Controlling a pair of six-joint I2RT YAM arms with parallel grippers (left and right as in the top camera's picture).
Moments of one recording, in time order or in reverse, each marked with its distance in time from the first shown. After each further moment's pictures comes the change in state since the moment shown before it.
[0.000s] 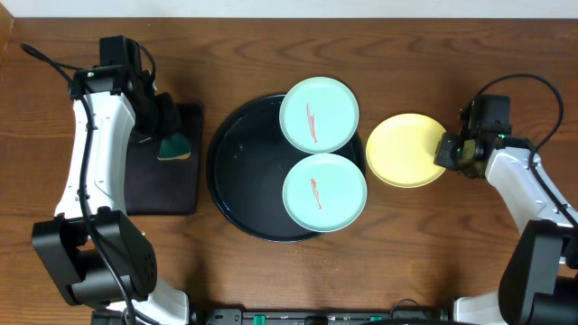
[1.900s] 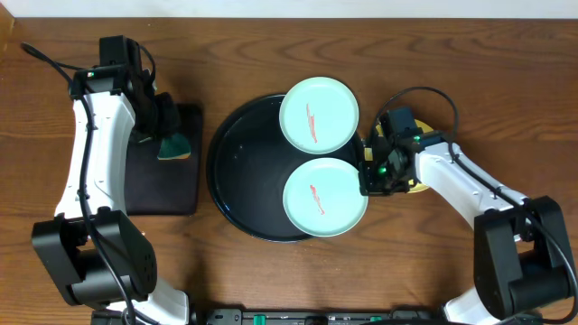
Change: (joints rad) left arm 0.000 0.000 0.000 0.003 0.000 0.000; right arm 0.419 0.099 0.043 -0.184 -0.323 0.029
